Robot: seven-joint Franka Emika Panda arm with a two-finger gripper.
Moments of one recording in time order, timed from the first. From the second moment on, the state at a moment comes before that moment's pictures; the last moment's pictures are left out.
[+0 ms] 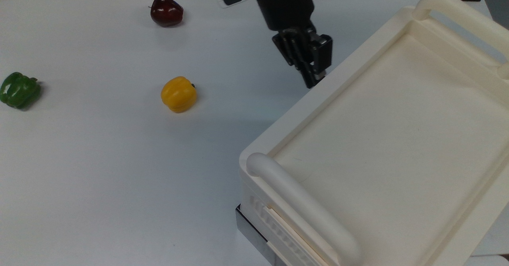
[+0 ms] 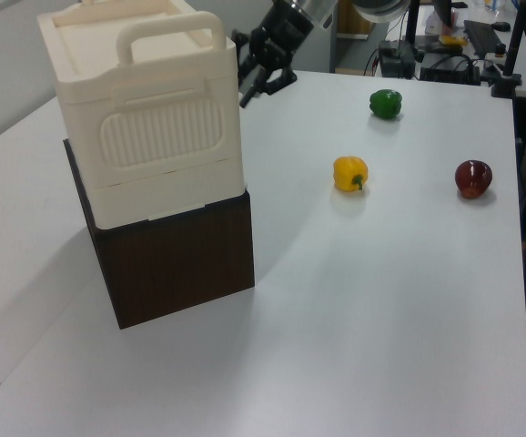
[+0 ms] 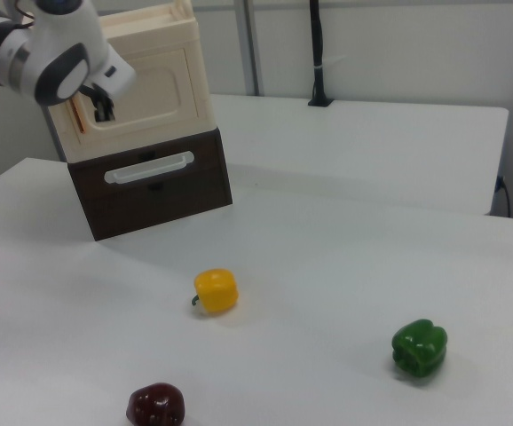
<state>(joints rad) 0.23 0.32 0.01 -1.43 0.46 2.31 0.89</state>
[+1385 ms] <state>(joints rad) -0.07 -0.04 0.00 -1.66 0.01 1.58 0.02</state>
